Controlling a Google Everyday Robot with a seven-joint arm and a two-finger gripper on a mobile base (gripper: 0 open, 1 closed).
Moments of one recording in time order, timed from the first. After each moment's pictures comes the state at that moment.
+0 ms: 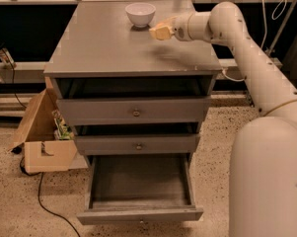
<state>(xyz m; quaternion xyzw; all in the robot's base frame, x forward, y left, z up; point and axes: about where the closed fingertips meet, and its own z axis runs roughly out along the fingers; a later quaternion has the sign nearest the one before) 0.876 -0.058 0.888 -0.36 0.72 0.19 0.56</state>
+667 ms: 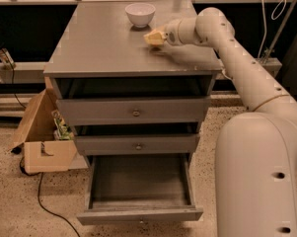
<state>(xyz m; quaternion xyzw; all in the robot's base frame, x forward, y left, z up) 0.897 -0.038 0.854 -0.34 0.75 0.19 0.54</state>
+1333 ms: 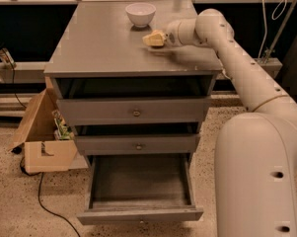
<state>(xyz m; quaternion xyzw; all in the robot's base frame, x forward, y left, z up) 0.899 -0.039 0.848 -0.34 0.75 0.19 0.53</state>
